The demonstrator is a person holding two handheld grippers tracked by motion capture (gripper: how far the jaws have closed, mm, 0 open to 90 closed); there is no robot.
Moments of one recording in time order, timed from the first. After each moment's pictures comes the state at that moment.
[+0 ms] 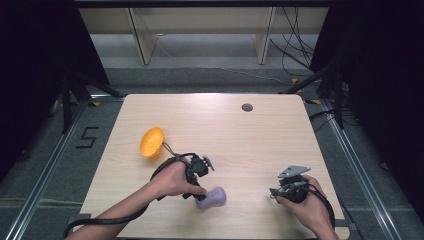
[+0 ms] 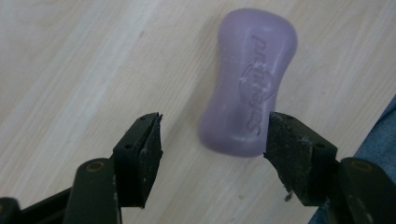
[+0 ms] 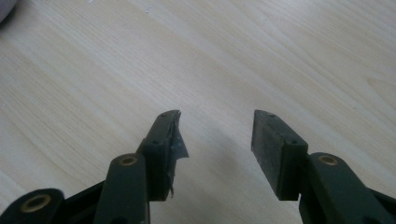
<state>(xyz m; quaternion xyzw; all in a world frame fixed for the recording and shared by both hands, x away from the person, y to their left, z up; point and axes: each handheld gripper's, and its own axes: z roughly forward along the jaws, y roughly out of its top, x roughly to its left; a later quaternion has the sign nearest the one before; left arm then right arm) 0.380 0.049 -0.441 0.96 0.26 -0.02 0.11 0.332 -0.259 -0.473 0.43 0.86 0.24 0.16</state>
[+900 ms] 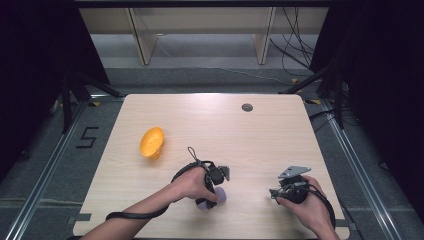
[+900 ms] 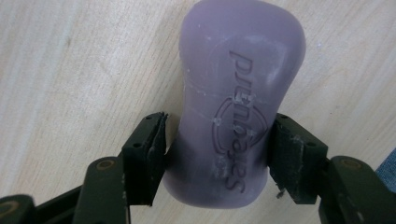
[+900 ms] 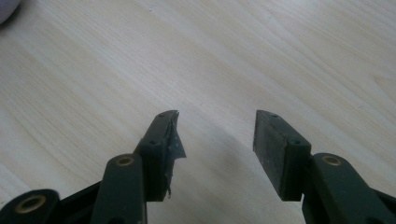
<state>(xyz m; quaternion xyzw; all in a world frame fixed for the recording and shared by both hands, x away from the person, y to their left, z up) 0.380 0.008 -0.476 0.97 0.25 -0.05 0.03 0.332 -0.260 -0.474 0.42 0.86 0.24 0.15</state>
